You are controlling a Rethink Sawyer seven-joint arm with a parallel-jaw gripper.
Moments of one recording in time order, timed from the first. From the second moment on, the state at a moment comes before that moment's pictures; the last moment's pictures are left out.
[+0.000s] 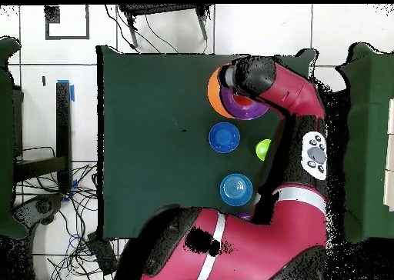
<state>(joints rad) -0.31 -0.32 -0.10 1.04 0.20 0.70 2.82</state>
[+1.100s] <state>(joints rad) -0.28 -0.29 -0.10 0.96 0.22 0.70 2.82</state>
